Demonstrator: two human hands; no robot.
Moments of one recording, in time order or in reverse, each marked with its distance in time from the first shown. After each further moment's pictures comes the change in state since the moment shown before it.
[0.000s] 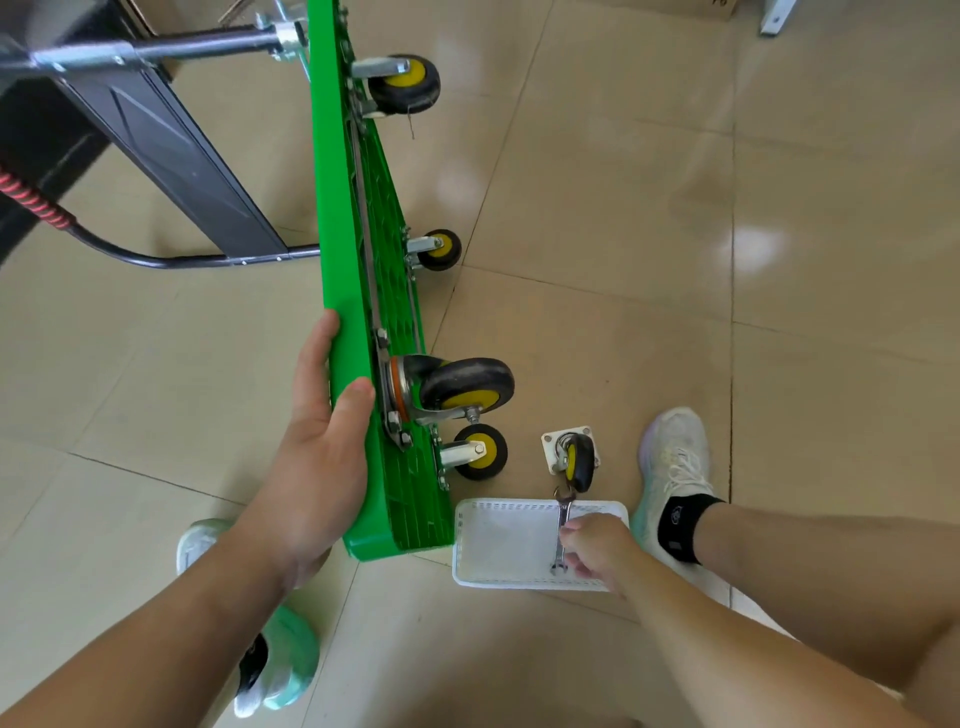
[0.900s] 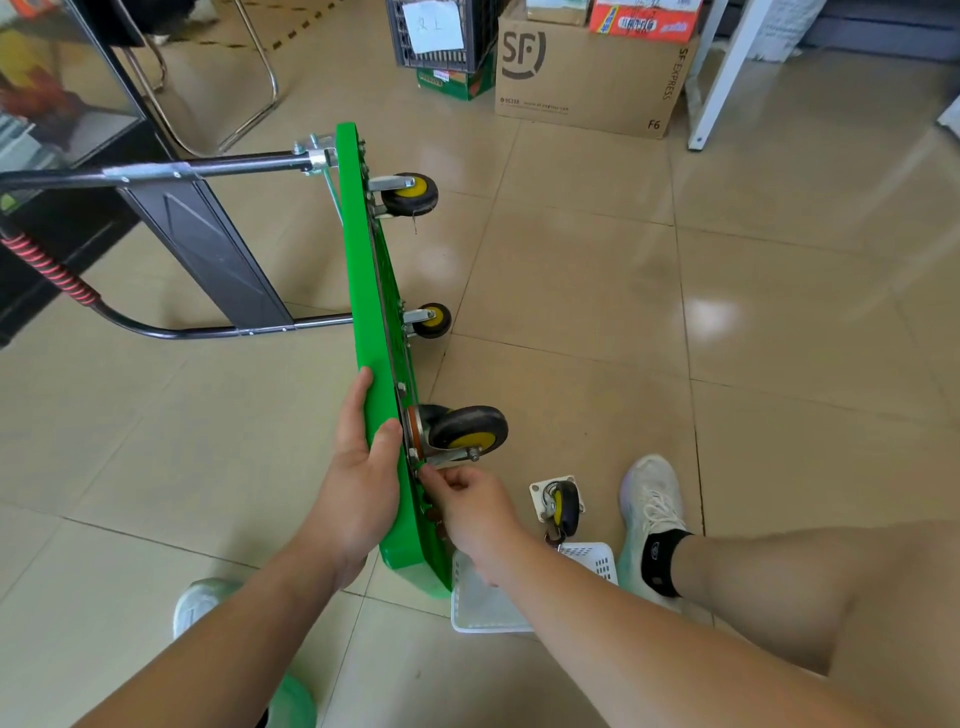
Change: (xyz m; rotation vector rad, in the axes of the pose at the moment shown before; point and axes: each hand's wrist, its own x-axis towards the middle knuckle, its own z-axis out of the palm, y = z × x) left_hand -0.001 0.000 -0.001 0.027 0.012 -0.020; right_hand -0.152 -0.118 0.102 0.270 -0.091 -0.569
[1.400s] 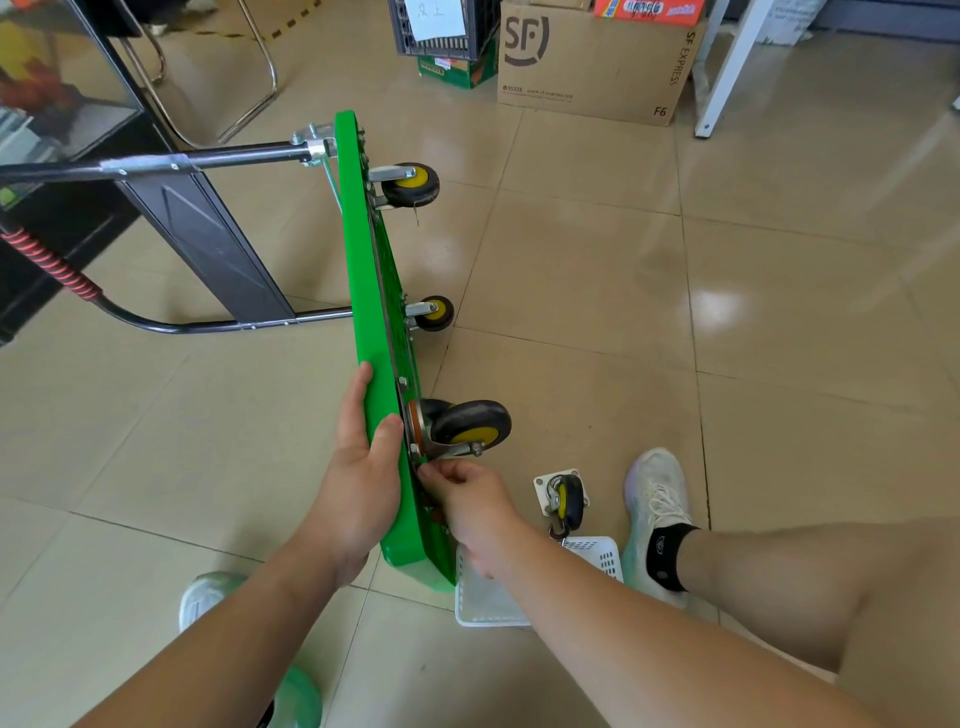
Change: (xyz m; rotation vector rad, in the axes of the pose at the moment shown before) left_hand -0.002 0.004 0.001 -0.017 -0.005 0.001; right_hand 0.009 0.005 0.003 0.212 -0.122 0.100
